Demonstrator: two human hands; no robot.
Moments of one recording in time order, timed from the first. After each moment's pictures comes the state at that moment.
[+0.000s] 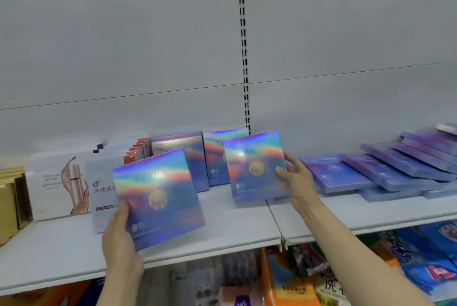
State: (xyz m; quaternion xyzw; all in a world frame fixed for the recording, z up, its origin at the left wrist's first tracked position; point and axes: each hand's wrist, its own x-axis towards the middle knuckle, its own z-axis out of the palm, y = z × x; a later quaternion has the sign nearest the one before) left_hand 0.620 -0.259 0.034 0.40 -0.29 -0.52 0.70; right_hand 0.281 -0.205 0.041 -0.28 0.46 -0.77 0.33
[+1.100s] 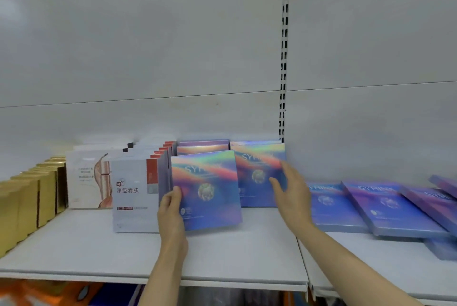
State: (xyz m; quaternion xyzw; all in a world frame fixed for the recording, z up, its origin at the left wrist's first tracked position) left_hand 0.557 -0.315 0.020 0.43 -0.36 -0.47 0.68; right_hand 0.315 -0.279 0.032 -0.52 0.65 -0.55 0.01
